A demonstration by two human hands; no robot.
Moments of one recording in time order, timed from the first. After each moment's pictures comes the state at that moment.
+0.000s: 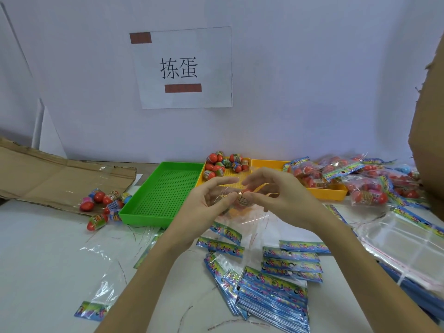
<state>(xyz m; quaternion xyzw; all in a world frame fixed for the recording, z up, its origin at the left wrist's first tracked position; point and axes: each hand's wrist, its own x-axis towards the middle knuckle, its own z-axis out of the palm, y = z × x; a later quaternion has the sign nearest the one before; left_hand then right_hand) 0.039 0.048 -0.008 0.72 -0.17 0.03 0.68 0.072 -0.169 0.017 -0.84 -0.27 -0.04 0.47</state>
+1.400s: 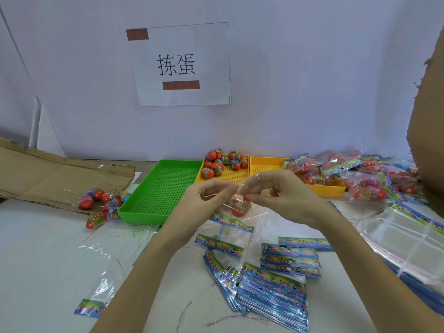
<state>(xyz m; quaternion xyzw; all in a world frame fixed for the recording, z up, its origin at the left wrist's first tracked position) 0.037 0.050 -0.003 0.72 -0.14 0.01 0.67 0.066 -0.176 0.023 -0.84 -0.32 -0.02 0.44</state>
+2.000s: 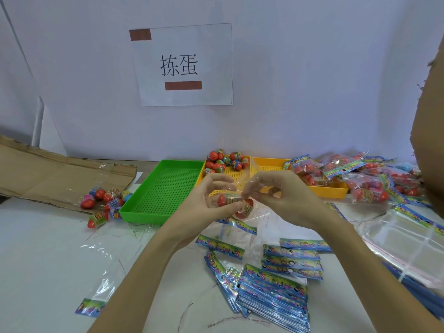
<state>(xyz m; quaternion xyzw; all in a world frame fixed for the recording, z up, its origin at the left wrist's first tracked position) 0.041 0.055 -0.009 0.71 -0.14 -0.03 0.69 0.065 -0.170 0.025 -0.86 -0.30 -0.07 0.39</state>
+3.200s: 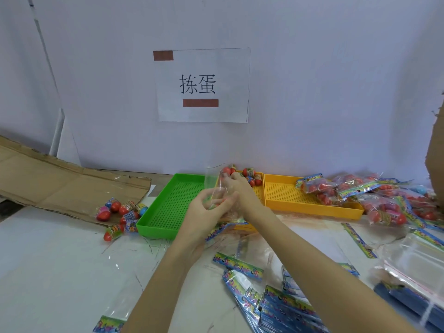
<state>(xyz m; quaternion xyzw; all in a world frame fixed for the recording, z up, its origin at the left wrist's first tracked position) 0.050 0.067 -0.005 0.62 0.02 0.08 0.78 0.183 -0.041 -0.022 -0.96 -0.23 -0.09 0.15</state>
